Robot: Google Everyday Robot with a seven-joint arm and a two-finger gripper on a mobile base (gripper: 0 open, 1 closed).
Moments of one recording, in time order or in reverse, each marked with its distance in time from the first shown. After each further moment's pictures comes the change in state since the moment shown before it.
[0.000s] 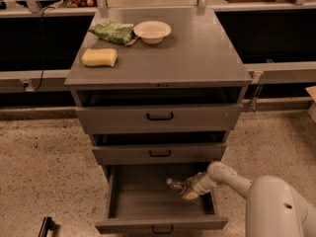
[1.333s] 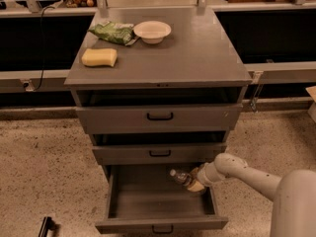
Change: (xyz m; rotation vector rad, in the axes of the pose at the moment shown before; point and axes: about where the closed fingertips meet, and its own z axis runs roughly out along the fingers) arm -0.044 -0.014 -0.096 0.110 0.019 -0.024
